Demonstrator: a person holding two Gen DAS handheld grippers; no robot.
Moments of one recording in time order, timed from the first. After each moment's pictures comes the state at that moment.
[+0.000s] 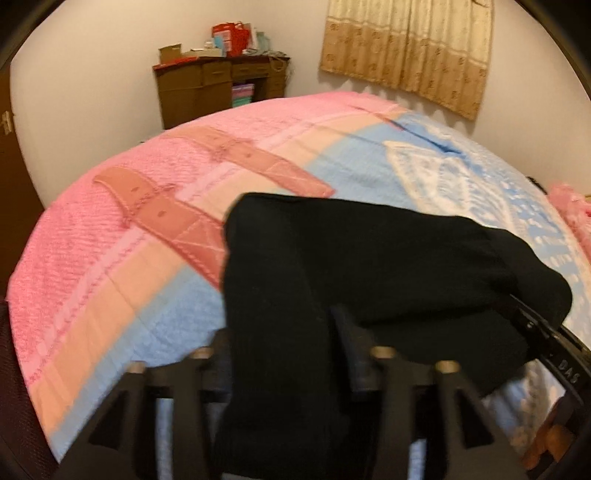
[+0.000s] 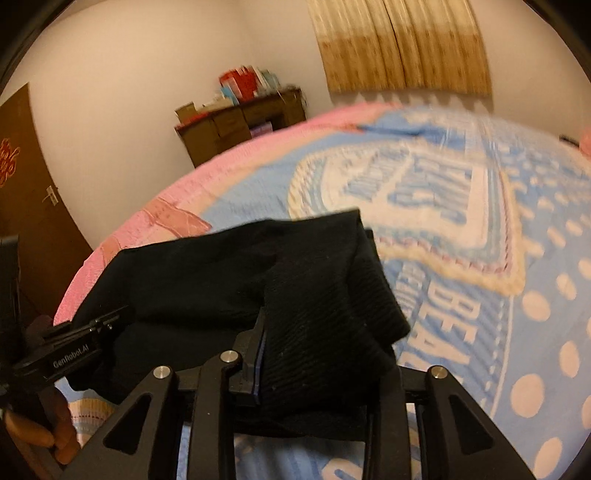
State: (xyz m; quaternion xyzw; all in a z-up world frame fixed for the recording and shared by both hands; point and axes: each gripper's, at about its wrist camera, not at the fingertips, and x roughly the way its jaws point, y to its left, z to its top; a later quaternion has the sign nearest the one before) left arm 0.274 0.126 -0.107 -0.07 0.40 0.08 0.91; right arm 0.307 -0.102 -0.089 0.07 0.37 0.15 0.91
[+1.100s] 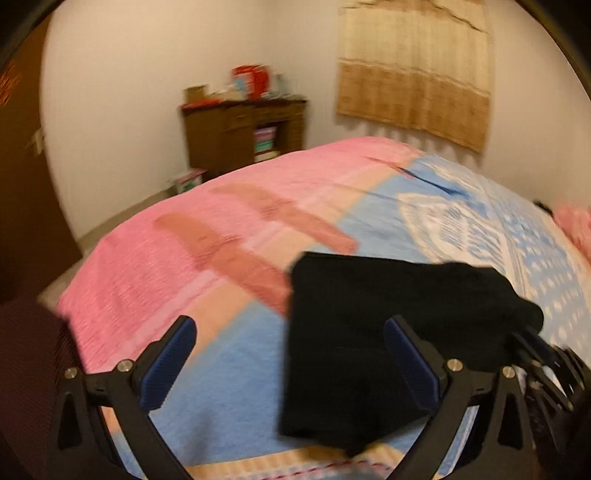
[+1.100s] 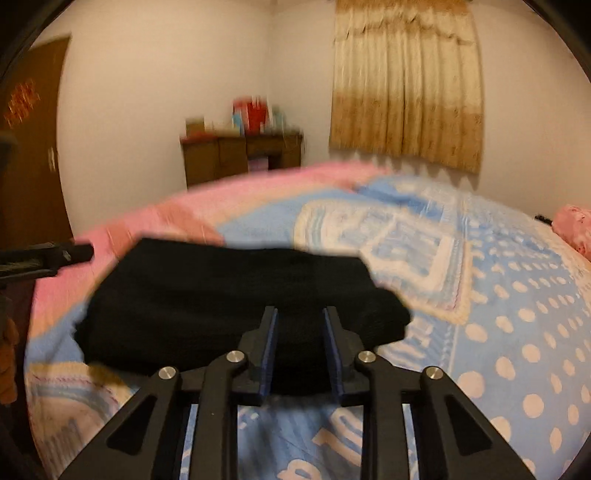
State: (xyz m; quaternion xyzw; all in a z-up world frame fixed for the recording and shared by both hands) left arm 0.220 0.136 -0.056 -0.04 0.32 0.10 0.94; right arm 0.229 -0.058 -0.062 -0.05 0.28 0.11 0.95
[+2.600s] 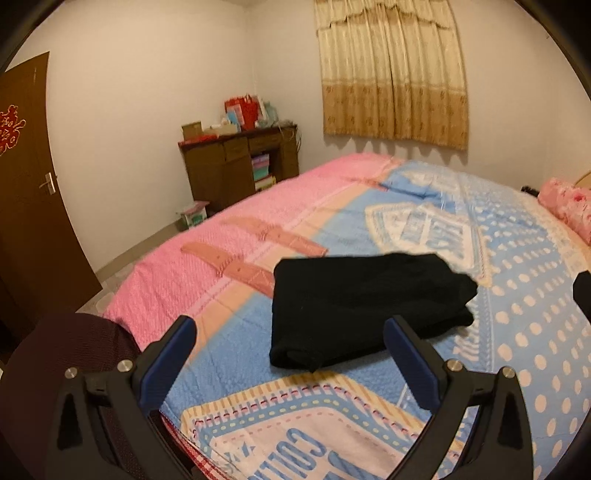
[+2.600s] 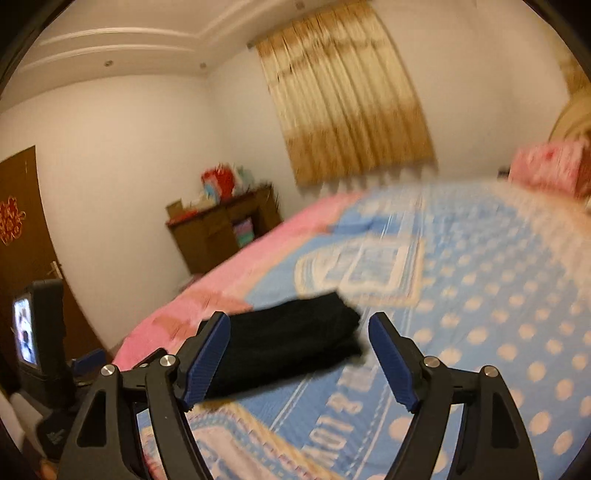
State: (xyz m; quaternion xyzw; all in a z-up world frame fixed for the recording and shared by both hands) left arm 0.108 0.081 0.012 0.00 0.28 0.11 0.95; right arm 0.070 -0.104 0.047 0.11 0.17 0.06 0.98
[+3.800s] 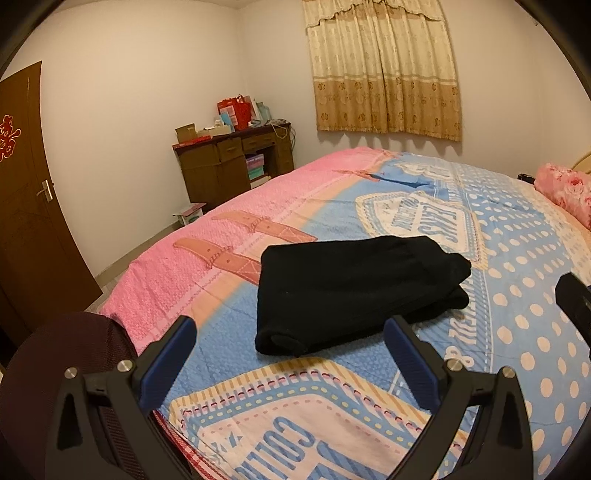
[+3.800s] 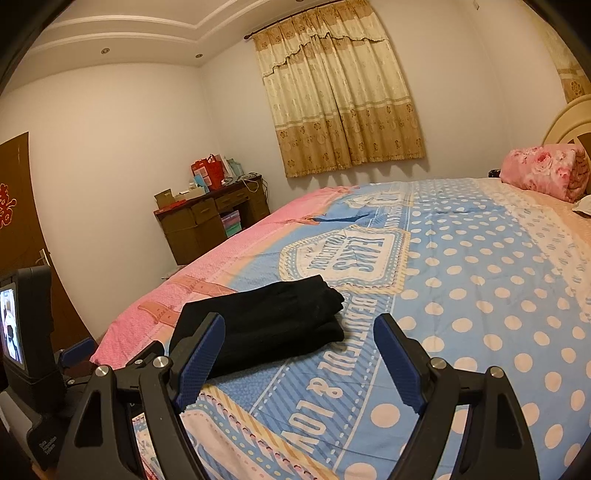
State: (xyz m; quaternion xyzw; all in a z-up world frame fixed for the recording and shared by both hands) left arm 0.103 0.057 -0.006 0.03 0.29 0.10 0.95; right arm 0.070 -0.108 0.028 0.11 0.20 0.05 0.97
